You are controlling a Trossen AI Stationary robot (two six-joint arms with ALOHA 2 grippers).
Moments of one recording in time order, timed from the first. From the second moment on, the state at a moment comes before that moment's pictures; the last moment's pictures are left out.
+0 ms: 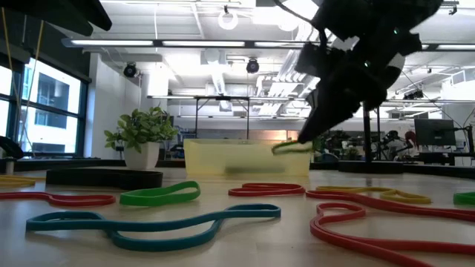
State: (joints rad) left arm -0.70 1.41 0.99 -0.71 -0.83 -0.09; right arm 0.09 1.52 0.74 -0.08 0.16 0.08
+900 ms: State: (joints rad) left arm -0.70 1.41 0.99 -0.71 -0.86 -0.09; right arm -0.29 1.52 0.96 -0.26 0.19 -0.16
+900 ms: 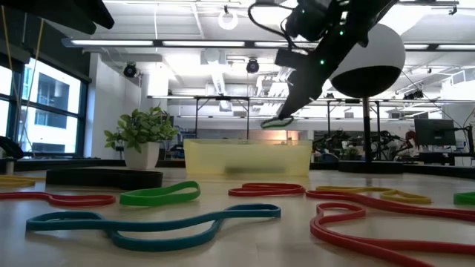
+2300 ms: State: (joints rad) left arm -0.65 1.41 0.99 -0.95 -0.75 -0.16; right arm -0.22 1.52 0.96 -0.24 -0.04 -0.11
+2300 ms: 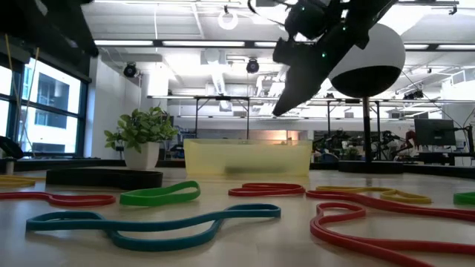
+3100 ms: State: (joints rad) left arm -0.12 1.41 0.70 -0.53 -0.20 0.24; right arm 0.30 1.52 0.96 -0.17 0.12 -0.02
